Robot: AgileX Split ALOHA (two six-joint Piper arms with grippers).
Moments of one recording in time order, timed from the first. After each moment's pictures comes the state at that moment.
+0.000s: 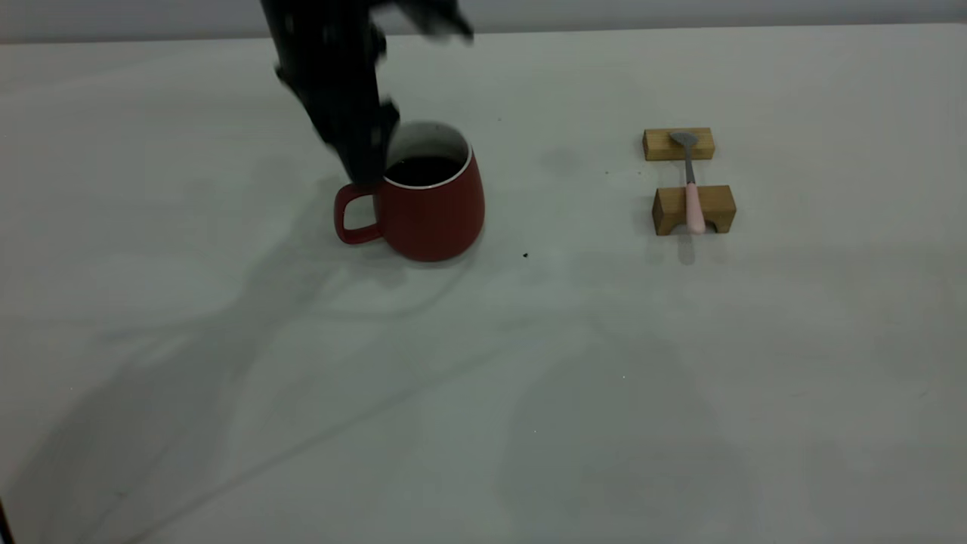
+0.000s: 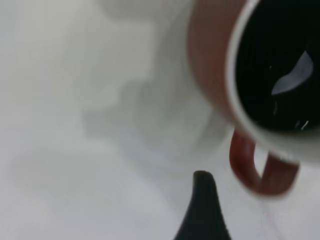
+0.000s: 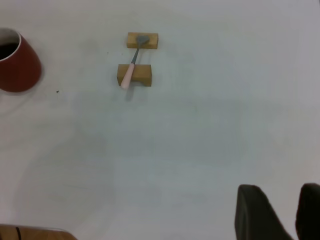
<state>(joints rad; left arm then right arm) -0.41 2.35 -1.71 0.02 0.84 0.56 0.00 0.02 -0.47 0.08 1.13 -0.09</state>
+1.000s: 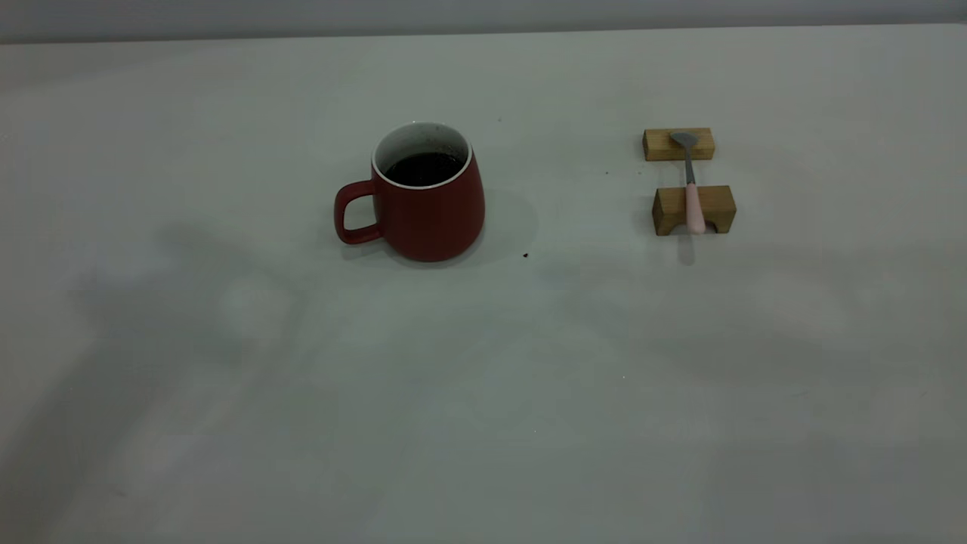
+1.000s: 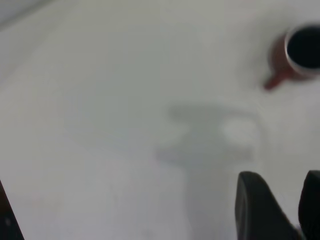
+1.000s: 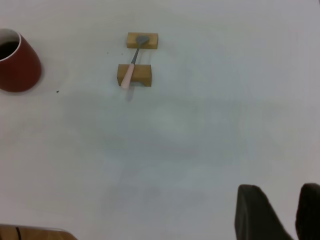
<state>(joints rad) -0.38 1.41 -1.49 0.19 1.17 0.03 0.00 0.02 -0.47 0.08 1.13 -0.09</state>
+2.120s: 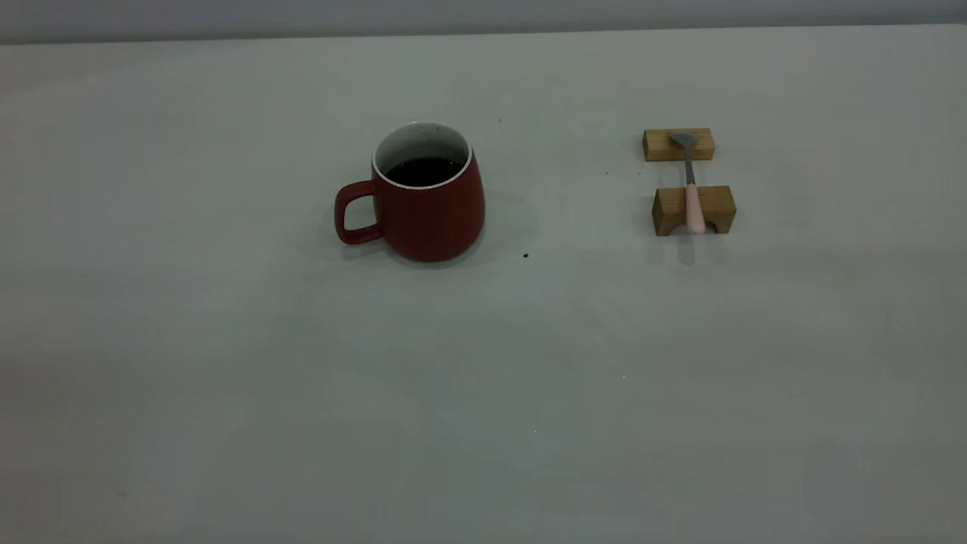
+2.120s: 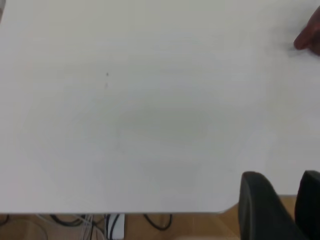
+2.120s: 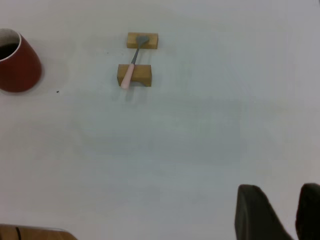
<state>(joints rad) -0.01 0.03 -0.49 0.04 1.13 -0.01 0.00 0.02 -0.47 0.08 1.13 -0.09</state>
